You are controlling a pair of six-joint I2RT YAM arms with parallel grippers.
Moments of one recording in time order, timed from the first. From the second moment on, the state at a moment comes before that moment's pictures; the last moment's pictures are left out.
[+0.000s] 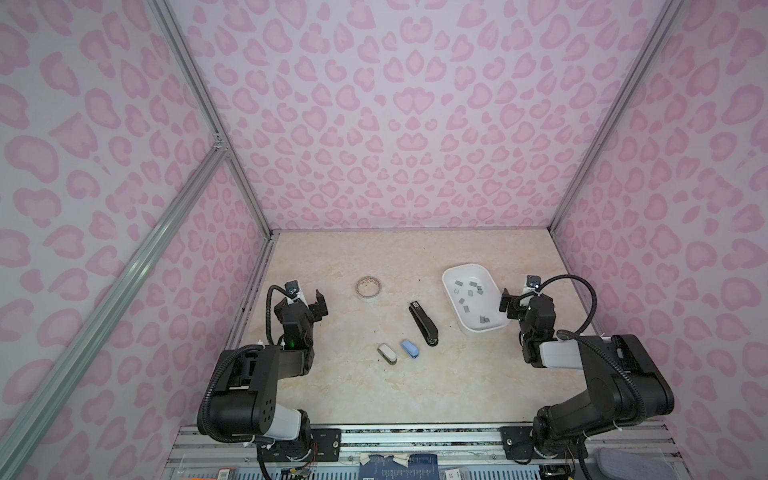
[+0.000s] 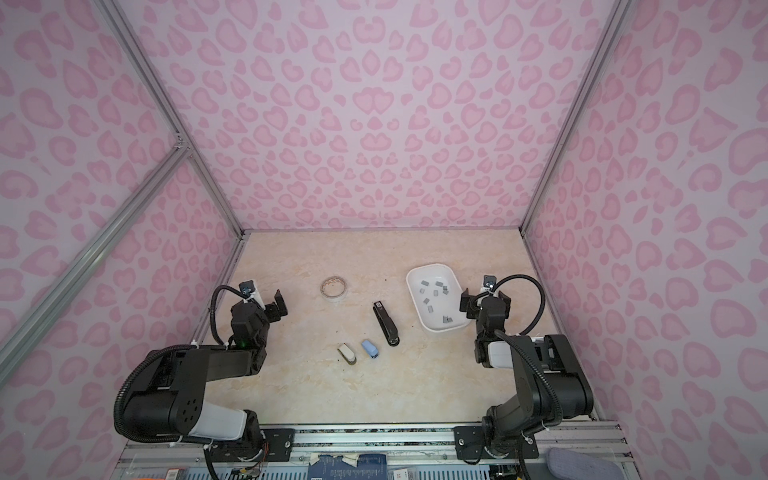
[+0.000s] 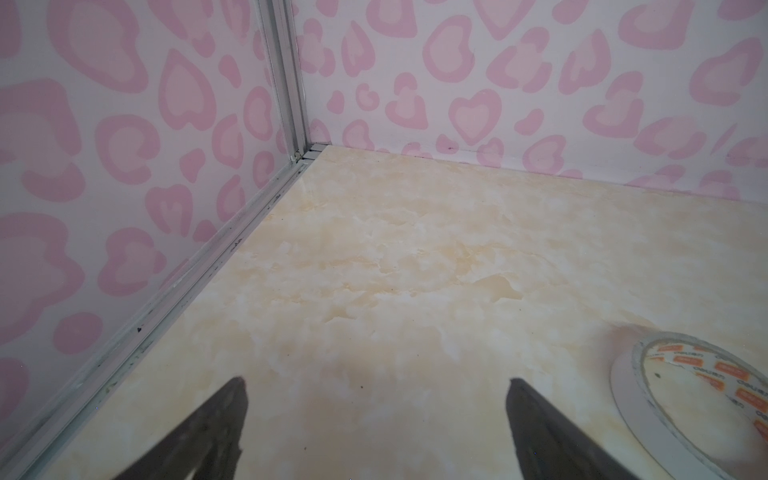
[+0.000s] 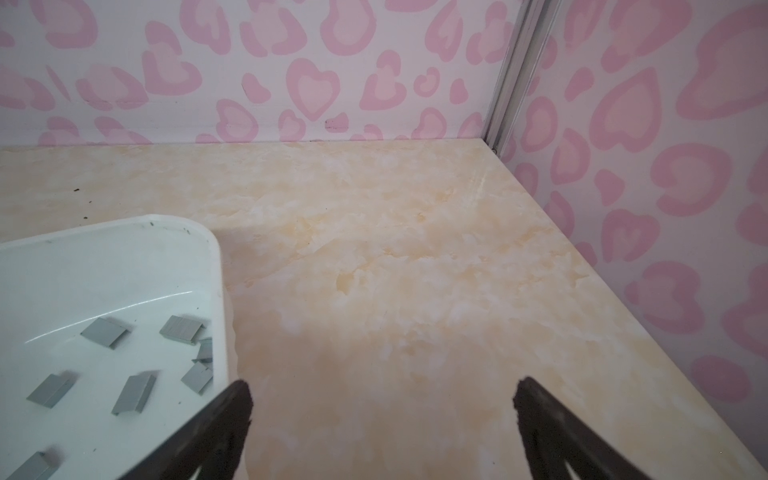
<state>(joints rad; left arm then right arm) -0.01 1.47 0.31 0.88 -0.25 -0.09 0.03 1.54 0.35 0.87 0.21 0.02</state>
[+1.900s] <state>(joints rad) -0.33 0.83 0.53 -0.15 0.33 -0.41 1.07 1.52 0.58 0.04 0.59 0.48</state>
